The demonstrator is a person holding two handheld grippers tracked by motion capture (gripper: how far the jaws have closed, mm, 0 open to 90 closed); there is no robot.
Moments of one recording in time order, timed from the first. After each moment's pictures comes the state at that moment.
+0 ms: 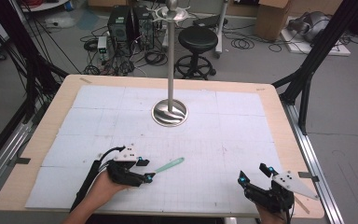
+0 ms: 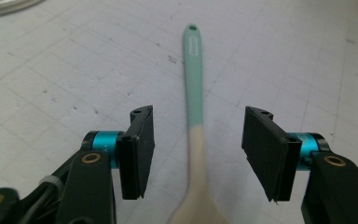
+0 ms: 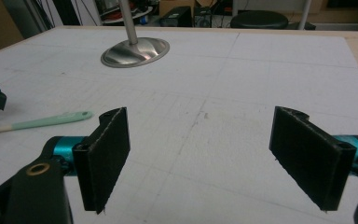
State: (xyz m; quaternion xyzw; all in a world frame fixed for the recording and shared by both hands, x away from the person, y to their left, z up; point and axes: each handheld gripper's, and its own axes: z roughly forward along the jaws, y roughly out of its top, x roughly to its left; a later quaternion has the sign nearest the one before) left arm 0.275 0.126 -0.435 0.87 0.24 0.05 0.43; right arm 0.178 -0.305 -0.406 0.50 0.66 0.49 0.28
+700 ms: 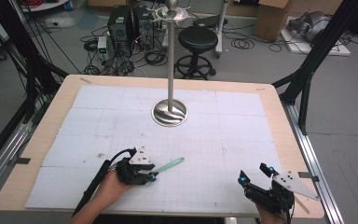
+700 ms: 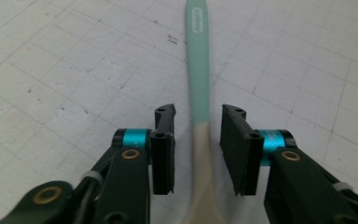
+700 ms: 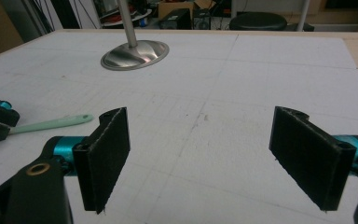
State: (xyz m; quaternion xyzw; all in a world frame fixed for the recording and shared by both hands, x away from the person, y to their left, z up) left arm 0.275 0.106 -0.438 0.89 0.23 0.09 0.38; right arm 0.177 -0.305 -0.405 0.50 0.65 0.50 0.29
